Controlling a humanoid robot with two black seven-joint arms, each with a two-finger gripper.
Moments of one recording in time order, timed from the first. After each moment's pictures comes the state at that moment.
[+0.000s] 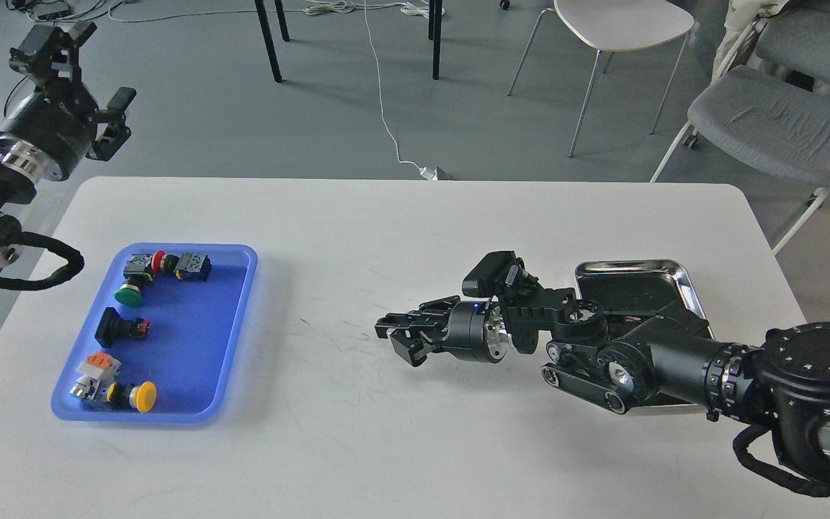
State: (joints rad) left arm -0.91 0.58 -0.42 -0.55 0.12 -0.40 -0.49; right arm 0.96 0.00 -0.19 0.68 -1.48 -0.11 0.49
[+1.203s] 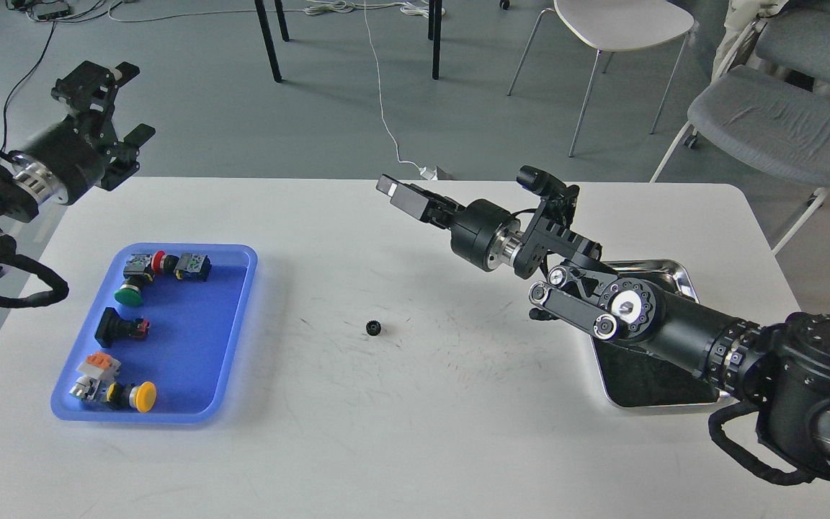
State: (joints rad) left arm -0.93 0.62 -0.28 -0.58 0.29 -0.43 -0.49; right arm 0.99 0.00 0.16 0.64 -0.98 -0.11 0.49
